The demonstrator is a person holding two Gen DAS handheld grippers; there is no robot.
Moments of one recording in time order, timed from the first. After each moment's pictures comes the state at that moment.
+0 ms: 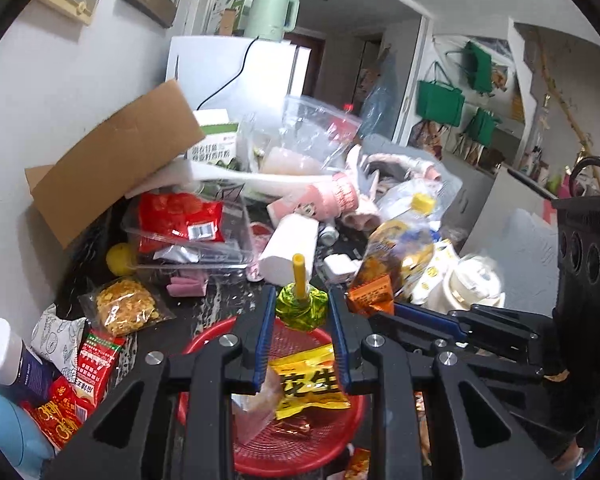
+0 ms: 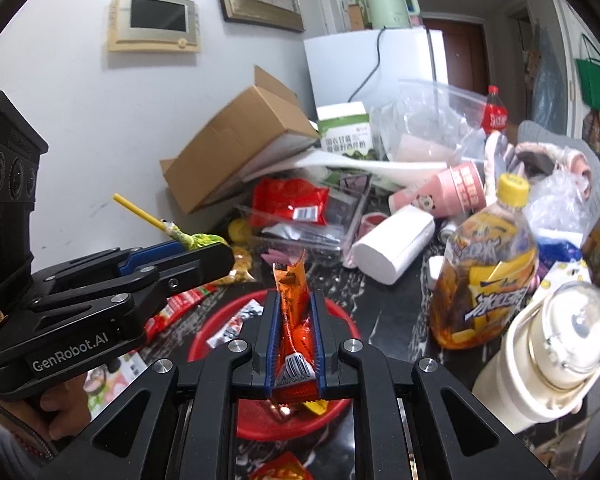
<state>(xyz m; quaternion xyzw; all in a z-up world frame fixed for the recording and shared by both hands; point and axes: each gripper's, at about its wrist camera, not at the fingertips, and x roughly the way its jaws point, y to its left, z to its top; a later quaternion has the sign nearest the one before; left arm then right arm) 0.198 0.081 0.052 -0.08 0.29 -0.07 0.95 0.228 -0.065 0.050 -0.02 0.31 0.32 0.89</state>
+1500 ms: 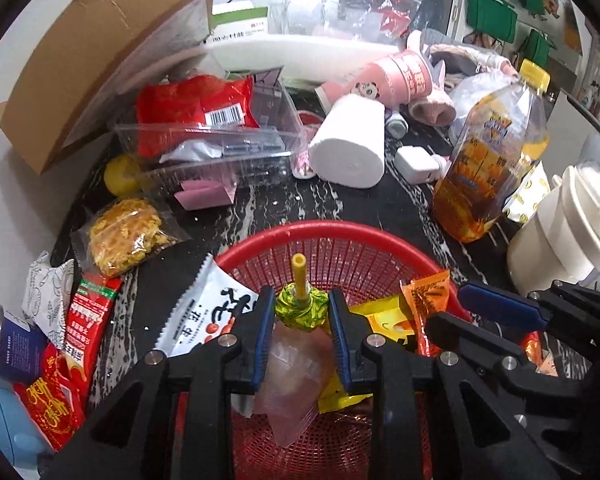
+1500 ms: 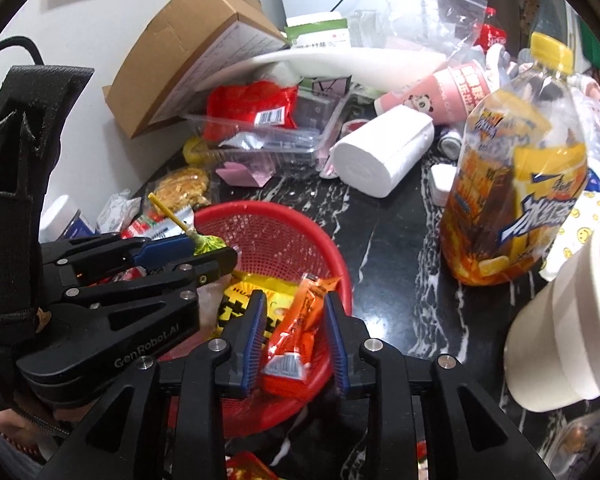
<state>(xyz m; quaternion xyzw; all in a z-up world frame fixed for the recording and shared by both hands) 0.258 0.074 -0.039 -0.02 0.44 0.01 0.90 0.265 -0.054 -0.030 -0.05 0.42 0.28 0.86</state>
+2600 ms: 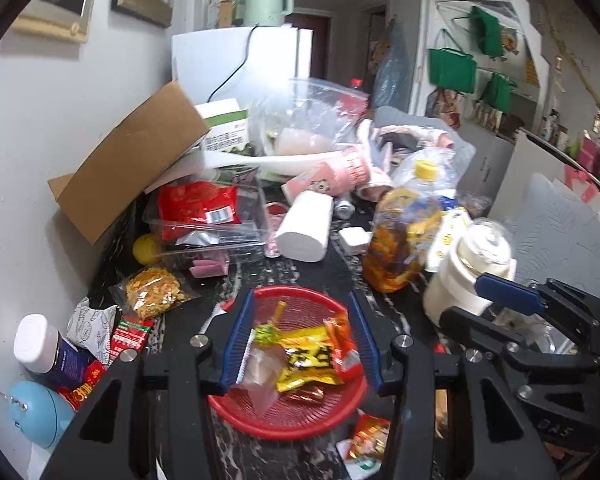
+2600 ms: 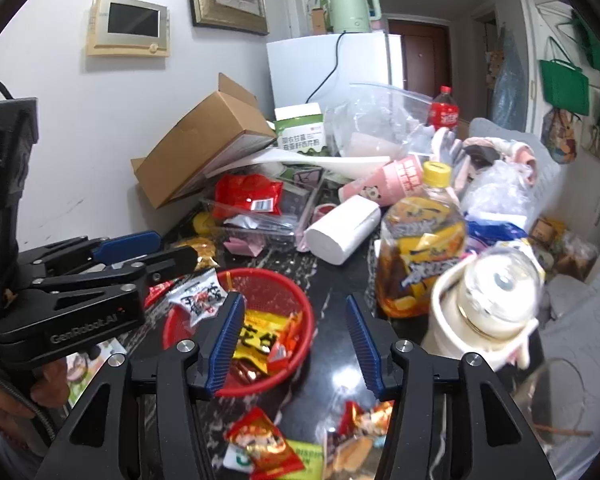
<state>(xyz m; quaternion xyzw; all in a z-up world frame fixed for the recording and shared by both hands) 0.166 0.050 0.067 -0.02 0.32 -0.04 0.95 0.187 -0.103 0.065 -0.04 0.31 0.25 0.92</state>
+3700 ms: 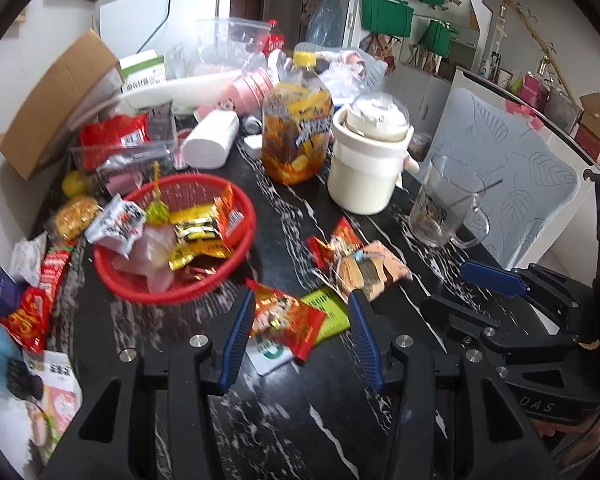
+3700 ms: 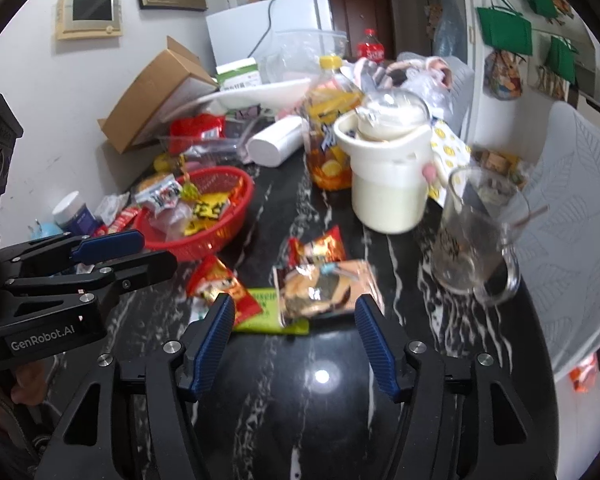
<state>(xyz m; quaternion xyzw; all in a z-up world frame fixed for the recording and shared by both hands) 0.087 -0.019 0.001 0.00 0.40 -0.14 0.91 0.085 -0.179 -0.001 0.00 0.38 0.16 0.91</state>
